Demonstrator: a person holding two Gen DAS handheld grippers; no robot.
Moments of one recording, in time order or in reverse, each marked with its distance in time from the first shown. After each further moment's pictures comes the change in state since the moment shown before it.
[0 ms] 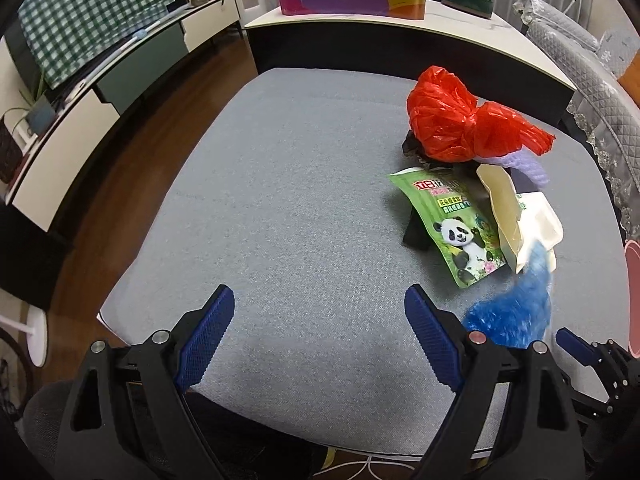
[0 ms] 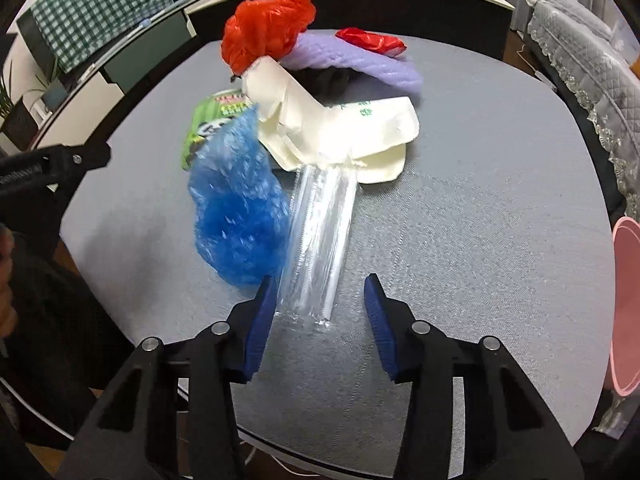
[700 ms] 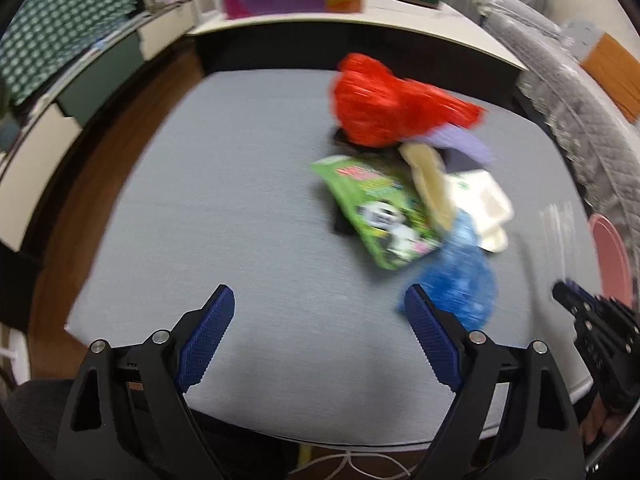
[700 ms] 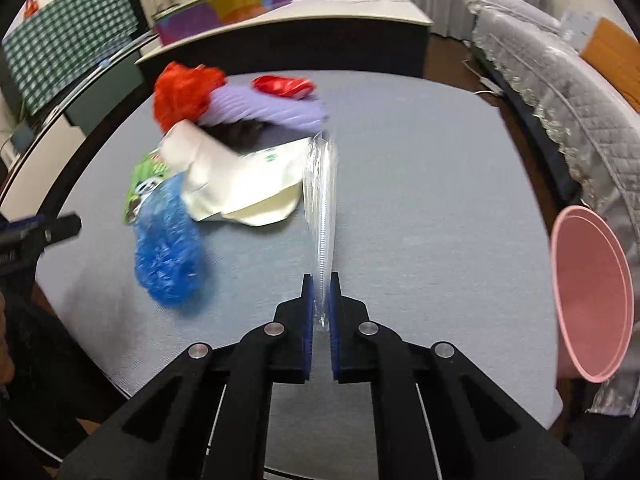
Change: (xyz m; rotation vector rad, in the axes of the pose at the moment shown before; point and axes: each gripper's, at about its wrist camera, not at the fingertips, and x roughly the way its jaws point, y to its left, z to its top) left arm -0.009 -0.041 -0.013 0.086 0.003 -0.151; right arm -0.039 -0.055 0.003 0.115 -0.138 -0.127
